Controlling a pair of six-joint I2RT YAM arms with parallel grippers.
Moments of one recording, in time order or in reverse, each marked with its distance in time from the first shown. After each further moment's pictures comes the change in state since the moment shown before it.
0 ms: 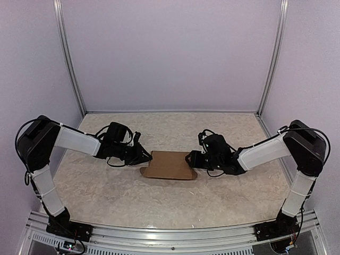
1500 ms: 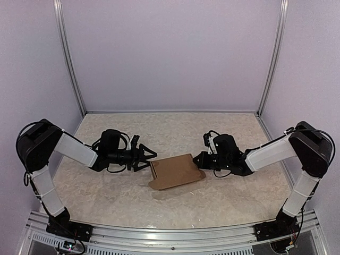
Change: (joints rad) left arm -0.009 -0.015 -0.189 0.437 0.161 -0.253; right arm -0.080 -0.060 -0.098 0.062 -0.165 -0.032
